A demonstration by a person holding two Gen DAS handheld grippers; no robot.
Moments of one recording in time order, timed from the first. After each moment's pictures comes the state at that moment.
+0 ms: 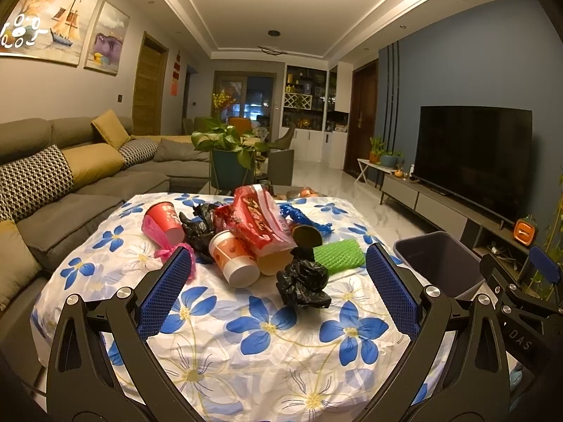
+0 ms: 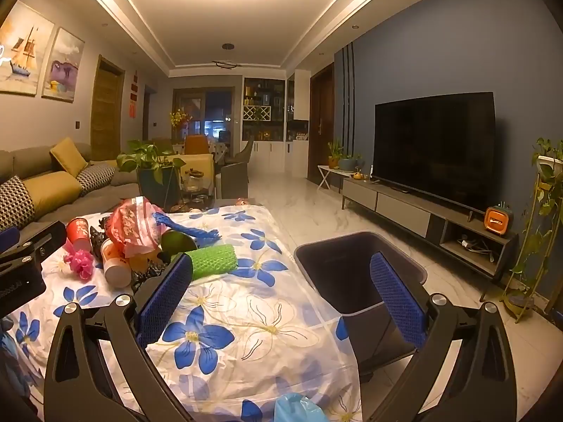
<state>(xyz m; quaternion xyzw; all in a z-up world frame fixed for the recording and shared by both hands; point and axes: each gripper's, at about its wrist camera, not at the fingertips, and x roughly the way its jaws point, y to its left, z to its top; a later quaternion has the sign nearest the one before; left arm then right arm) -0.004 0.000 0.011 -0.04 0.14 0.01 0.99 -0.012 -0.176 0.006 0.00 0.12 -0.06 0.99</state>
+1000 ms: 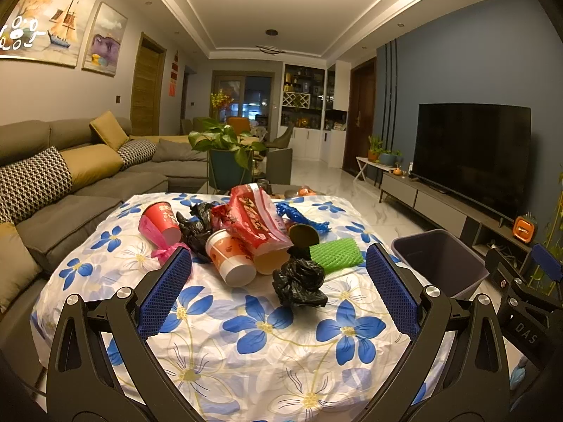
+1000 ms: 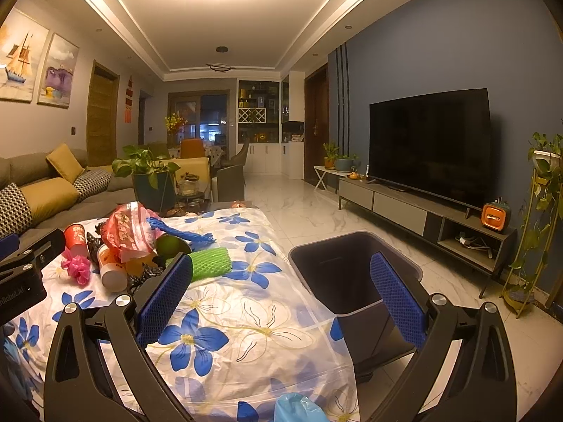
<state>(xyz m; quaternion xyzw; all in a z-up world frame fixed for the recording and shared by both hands) -0.003 -0.004 0.012 -0.04 0.14 0.01 0.99 -0.017 -0.185 0.010 0.00 0.11 -0.06 0.99</state>
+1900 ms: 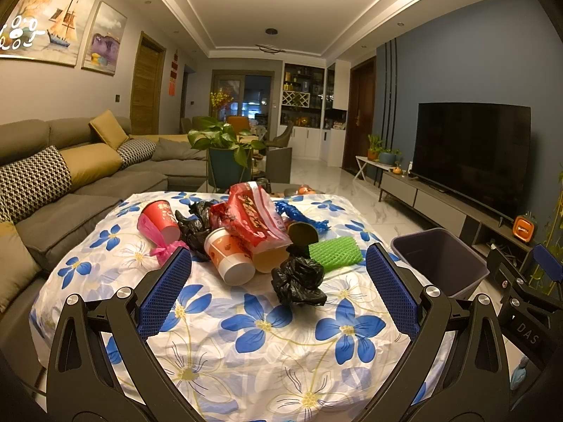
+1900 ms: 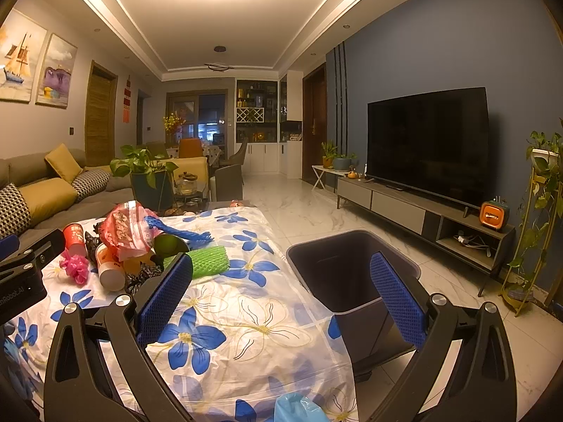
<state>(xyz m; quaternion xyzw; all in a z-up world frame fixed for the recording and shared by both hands) -0.003 -0.005 0.012 -0.03 0.14 0.01 0.99 -0.020 -0.187 0.010 0.00 0.11 -0.07 0.99</state>
